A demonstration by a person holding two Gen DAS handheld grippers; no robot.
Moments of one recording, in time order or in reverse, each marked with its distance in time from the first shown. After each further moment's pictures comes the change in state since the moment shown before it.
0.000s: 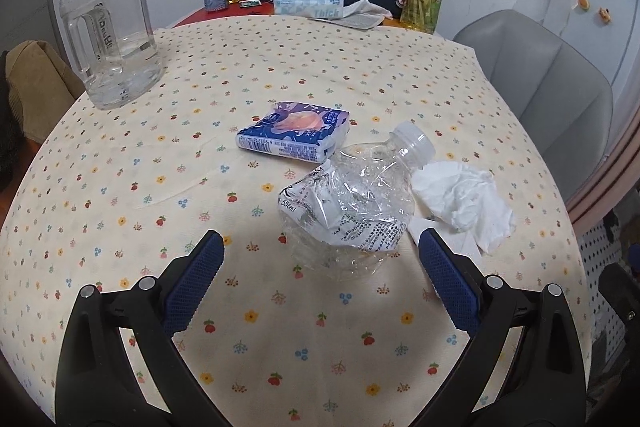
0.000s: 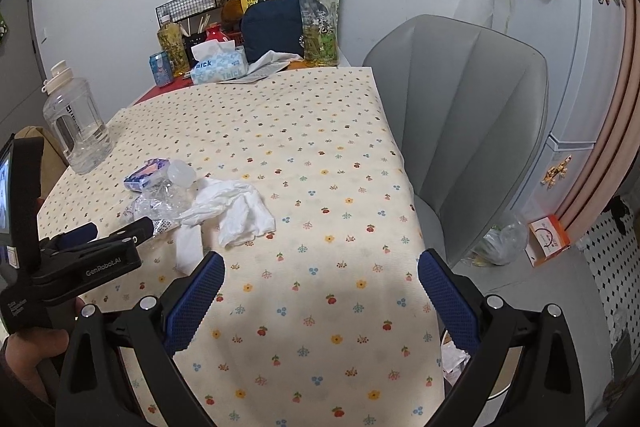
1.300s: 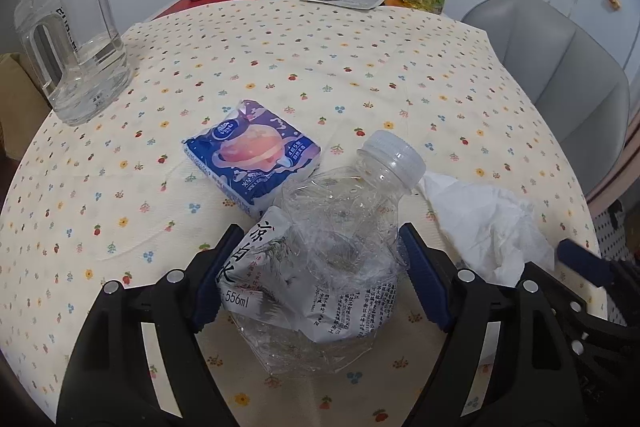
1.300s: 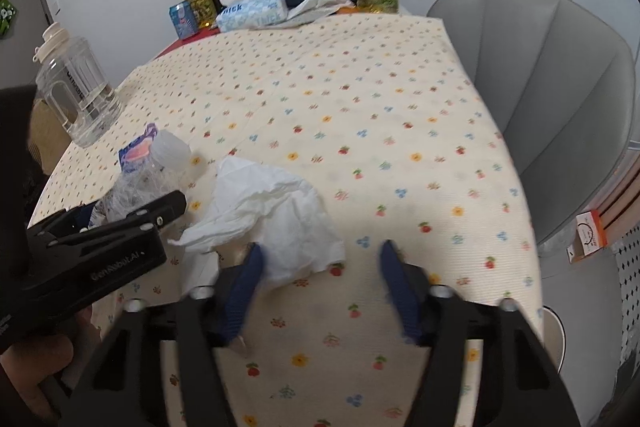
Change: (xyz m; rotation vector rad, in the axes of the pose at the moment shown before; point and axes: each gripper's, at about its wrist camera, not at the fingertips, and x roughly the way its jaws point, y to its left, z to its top) left arm 0.049 -0.002 0.028 0.028 0.067 -0.002; right arm 0.105 0.048 0.018 -0.054 0.186 0.141
